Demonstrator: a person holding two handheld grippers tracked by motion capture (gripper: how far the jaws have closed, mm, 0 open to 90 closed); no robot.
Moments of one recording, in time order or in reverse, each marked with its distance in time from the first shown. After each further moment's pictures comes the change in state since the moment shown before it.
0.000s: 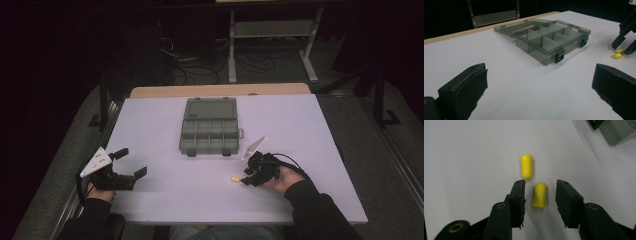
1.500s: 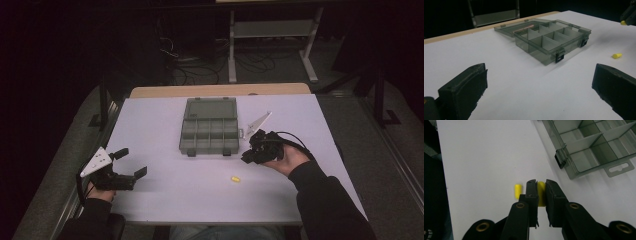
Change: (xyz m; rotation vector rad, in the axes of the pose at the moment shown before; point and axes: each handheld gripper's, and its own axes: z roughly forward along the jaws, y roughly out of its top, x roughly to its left) left arm 0.000 0.000 0.000 0.002 0.000 -0.003; right arm -0.012 0.041 -0.060 -0.060 -0.018 -0.037
